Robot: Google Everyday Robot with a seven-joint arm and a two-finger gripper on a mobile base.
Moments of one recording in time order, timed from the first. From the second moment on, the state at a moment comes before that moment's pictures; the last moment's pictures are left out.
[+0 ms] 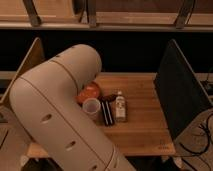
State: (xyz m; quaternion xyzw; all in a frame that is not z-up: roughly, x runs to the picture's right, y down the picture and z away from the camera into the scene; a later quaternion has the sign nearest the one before) arm -0.193 0.195 0.855 -0.40 0.05 -0.09 0.91
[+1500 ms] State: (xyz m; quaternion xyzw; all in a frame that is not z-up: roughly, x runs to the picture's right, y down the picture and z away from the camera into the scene) arm -0.287 0.190 0.857 -0.36 -0.06 -0.15 0.92
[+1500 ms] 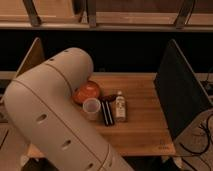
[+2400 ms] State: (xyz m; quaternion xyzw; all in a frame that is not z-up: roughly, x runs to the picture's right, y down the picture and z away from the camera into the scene) arm -0.216 0.171 0.891 -0.37 -0.02 -0.08 0.92
